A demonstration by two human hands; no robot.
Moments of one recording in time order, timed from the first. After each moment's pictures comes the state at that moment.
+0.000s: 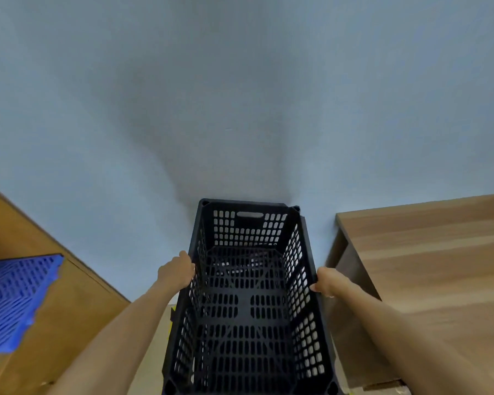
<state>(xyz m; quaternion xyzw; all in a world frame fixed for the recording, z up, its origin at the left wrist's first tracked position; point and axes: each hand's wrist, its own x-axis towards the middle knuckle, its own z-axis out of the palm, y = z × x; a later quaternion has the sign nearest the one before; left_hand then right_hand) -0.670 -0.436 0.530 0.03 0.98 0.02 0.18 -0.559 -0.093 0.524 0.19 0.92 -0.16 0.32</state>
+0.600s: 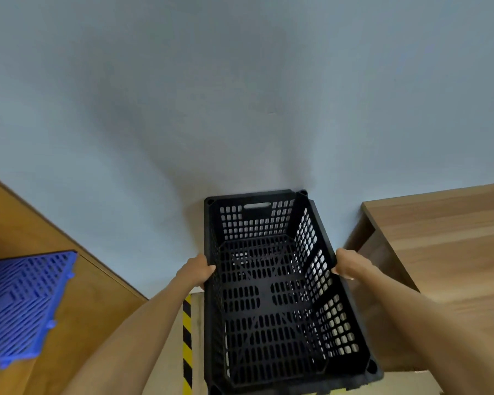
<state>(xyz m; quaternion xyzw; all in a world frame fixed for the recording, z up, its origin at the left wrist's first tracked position) -0.719 -0.506 0.504 0.02 0.92 0.18 0.34 -0.614 -0.156 0.514 0.23 0.93 -0.09 0.28</state>
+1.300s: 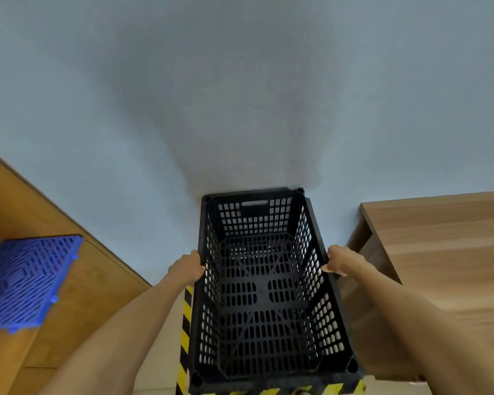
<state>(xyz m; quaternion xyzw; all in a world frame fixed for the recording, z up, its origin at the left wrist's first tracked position) -0.687 -0.476 0.502 0.00 0.95 0.06 0.30 -0.612 -0.104 0.506 0.17 0.93 -0.13 0.29</state>
